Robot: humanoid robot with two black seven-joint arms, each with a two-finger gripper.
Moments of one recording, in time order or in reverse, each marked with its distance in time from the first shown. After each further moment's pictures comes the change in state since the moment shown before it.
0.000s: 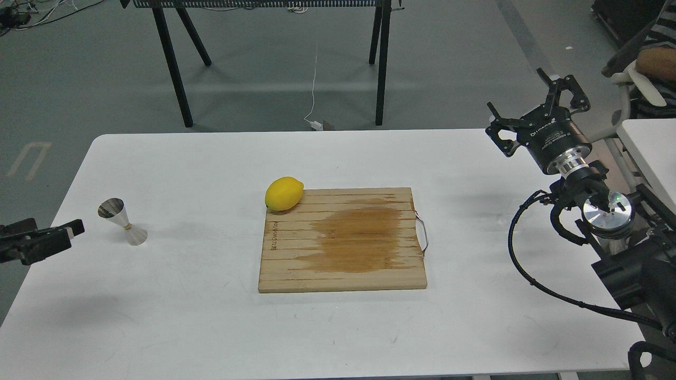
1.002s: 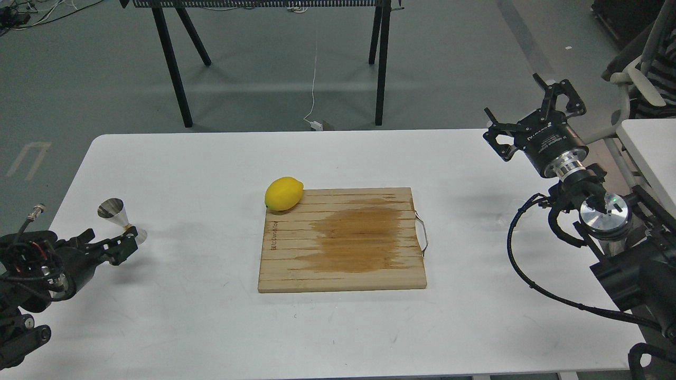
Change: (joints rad) left arm 0.082 -0.642 -0.048 0.691 0.020 0.198 0.033; right arm -0.003 -0.001 -0.019 -0.001 -0.002 -0.019 0.001
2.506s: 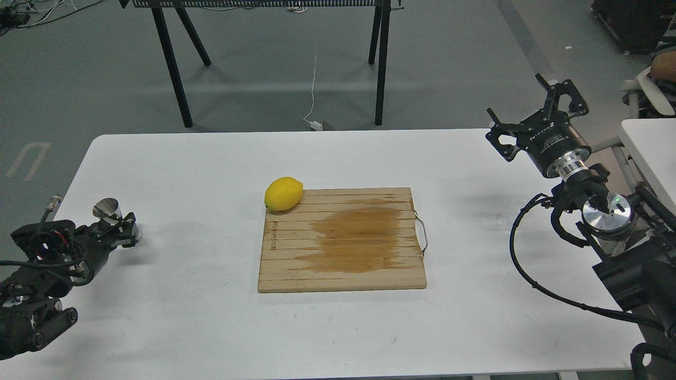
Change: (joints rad) left arm -0.048 -0.176 -0.032 0.264 0.003 -0.009 -0.019; right arm 0.002 -0.008 -0.001 -0.005 -0.003 0.000 -0.002
